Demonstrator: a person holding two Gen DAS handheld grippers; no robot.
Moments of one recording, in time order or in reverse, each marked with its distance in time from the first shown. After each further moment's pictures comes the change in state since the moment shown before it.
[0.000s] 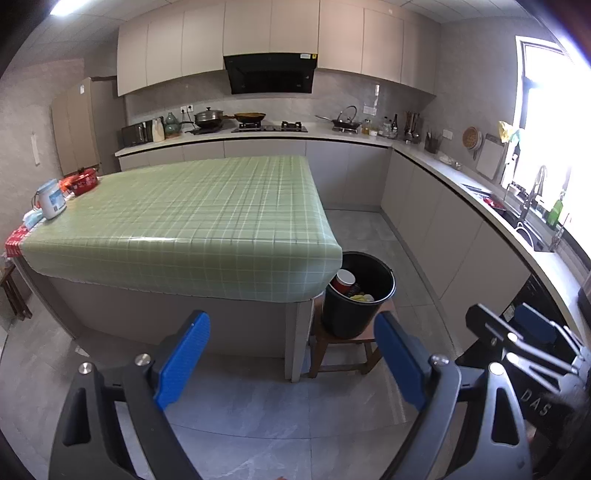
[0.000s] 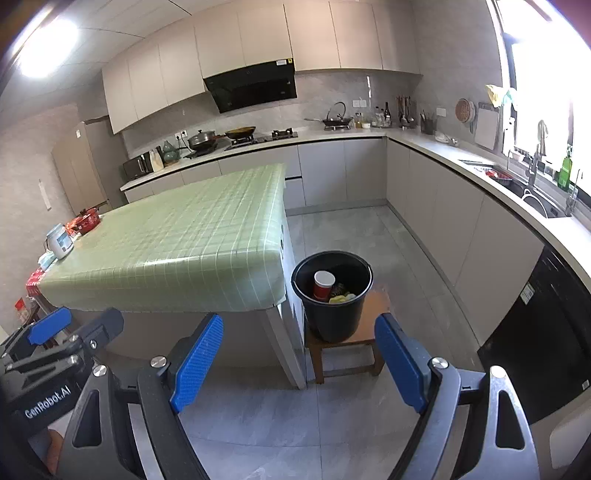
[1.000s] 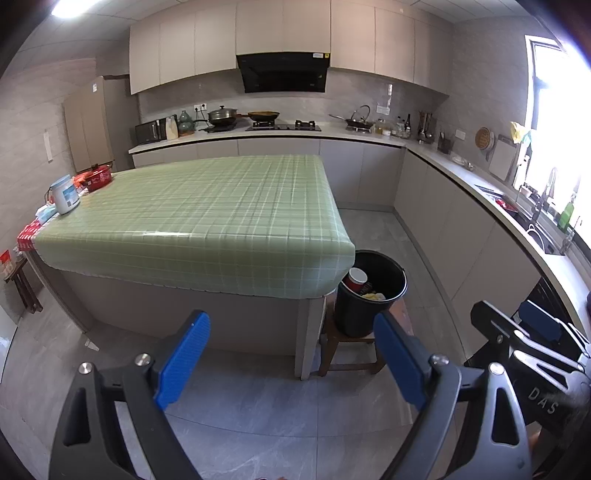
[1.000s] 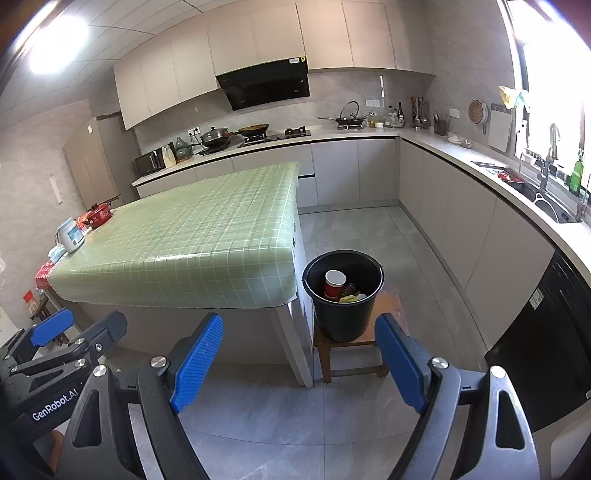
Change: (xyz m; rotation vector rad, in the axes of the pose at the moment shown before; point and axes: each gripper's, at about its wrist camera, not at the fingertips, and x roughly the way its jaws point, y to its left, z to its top) left arm -0.013 0.001 -0.005 -0.016 0.009 0.051; right arm -0.001 0.006 -0.001 -0.019 0.012 0.043
